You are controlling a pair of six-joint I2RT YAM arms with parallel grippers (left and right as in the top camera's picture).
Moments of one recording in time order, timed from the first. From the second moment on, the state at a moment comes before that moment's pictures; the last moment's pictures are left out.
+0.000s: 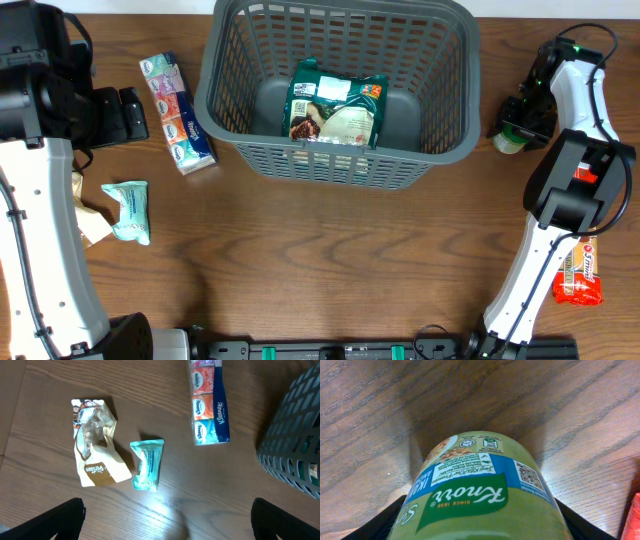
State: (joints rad) left arm 0.16 1.57 1.98 -1.56 -0.13 -0.07; right arm -0.29 2.45 2.11 -1.30 0.00 0.15
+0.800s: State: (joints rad) left arm 0.16 1.57 1.98 -1.56 -0.13 -0.07; right arm -0.28 2.08 2.12 -1.27 -0.02 0.10
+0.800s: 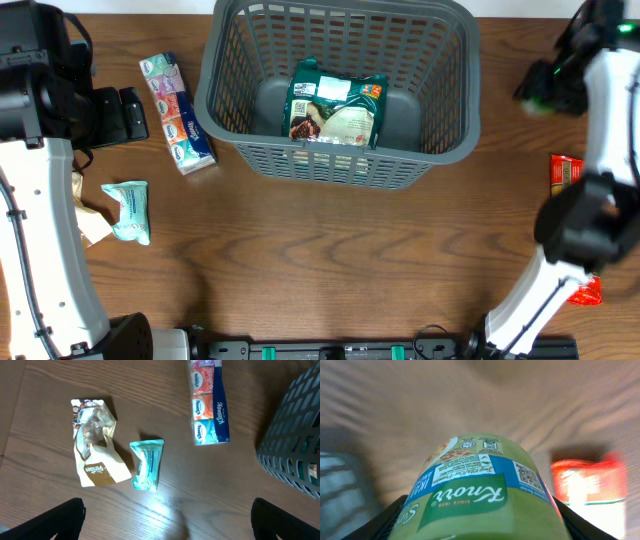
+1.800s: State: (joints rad) left arm 0.16 1.57 1.98 -1.56 -0.12 -0.07; right arm 0.22 1.98 2.15 -1.27 -0.05 -0.41
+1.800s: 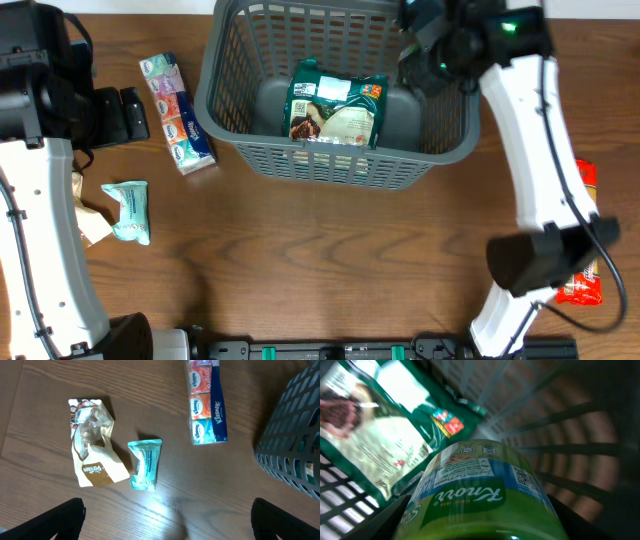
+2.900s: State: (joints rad) left arm 0.16 1.57 1.98 -1.56 -0.12 -0.07; right arm 0.22 2.23 2.15 -1.28 -0.05 -0.42
